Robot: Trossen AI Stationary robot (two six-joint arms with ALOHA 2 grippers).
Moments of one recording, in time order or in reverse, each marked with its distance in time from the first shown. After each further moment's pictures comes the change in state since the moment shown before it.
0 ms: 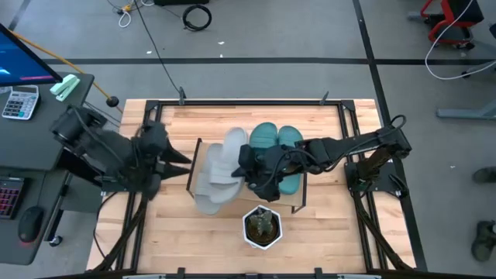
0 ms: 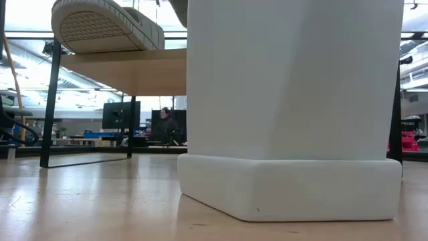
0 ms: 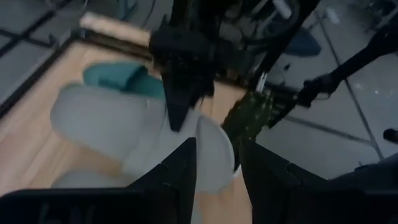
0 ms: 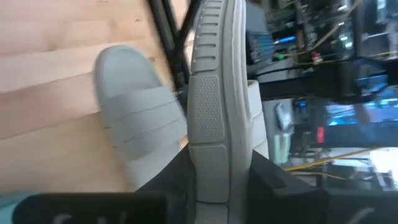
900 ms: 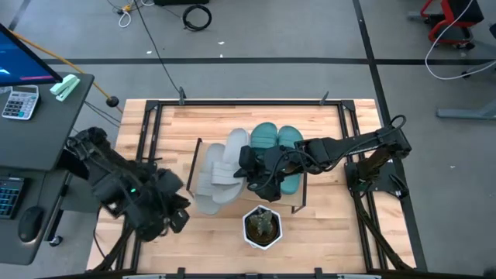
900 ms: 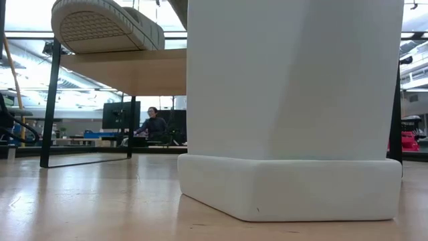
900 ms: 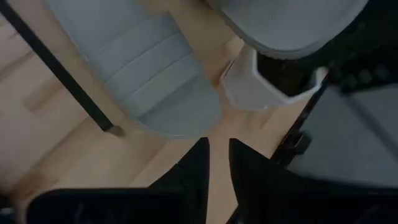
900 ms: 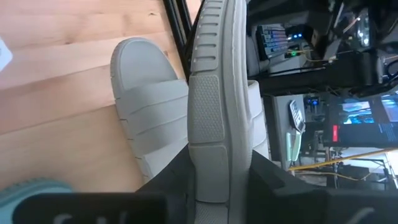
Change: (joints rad) left arm -0.239 0.048 -0.453 -0.107 -0.049 -0.875; right arm 0.000 0.001 -0.004 -0.048 -0.004 0.005
